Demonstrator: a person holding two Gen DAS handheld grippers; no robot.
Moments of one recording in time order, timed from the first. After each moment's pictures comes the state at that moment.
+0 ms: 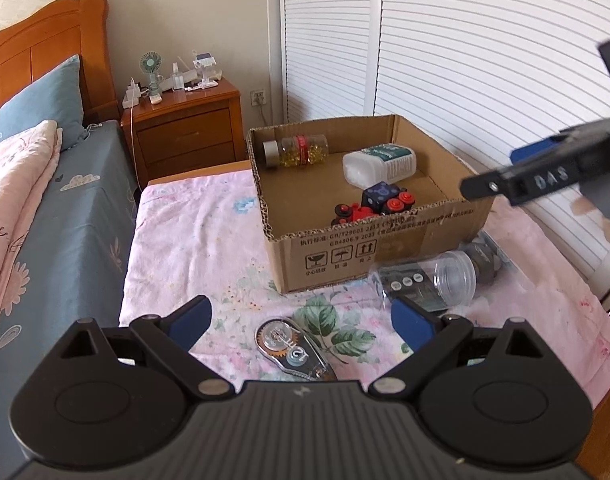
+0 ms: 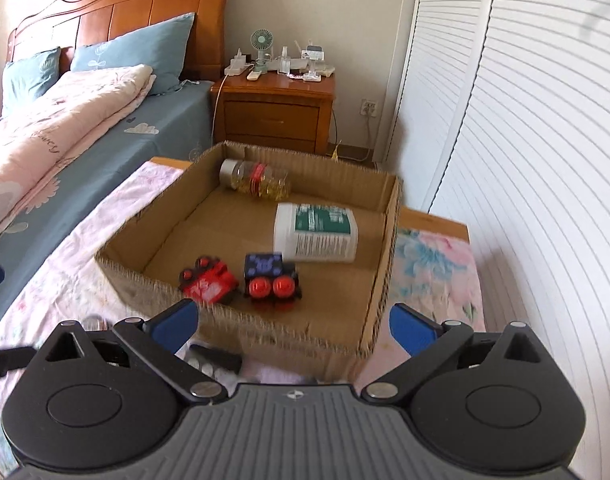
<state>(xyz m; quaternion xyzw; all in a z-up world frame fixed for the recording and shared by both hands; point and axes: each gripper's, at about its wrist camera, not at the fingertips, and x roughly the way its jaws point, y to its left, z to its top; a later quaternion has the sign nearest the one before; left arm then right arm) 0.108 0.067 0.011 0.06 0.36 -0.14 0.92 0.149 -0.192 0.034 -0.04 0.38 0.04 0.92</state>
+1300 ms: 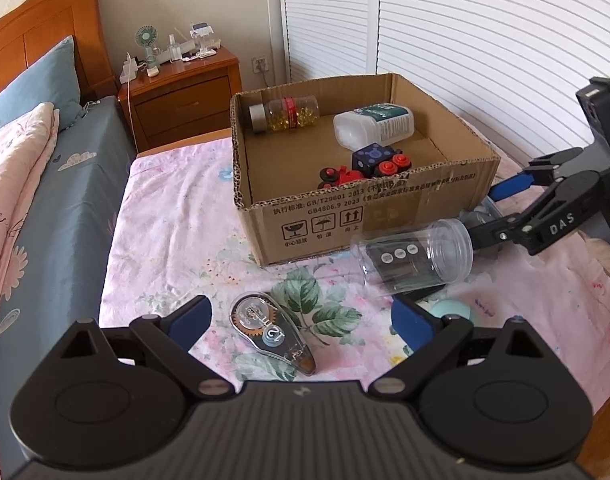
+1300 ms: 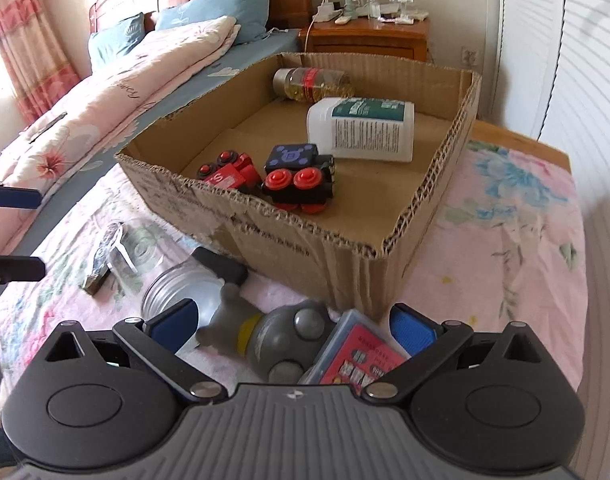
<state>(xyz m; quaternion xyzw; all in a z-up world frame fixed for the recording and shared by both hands) 0.116 0.036 -0.004 0.09 0.41 -0.12 0.90 0.171 -0.251 -0.048 0.00 0.44 0.22 0.87</state>
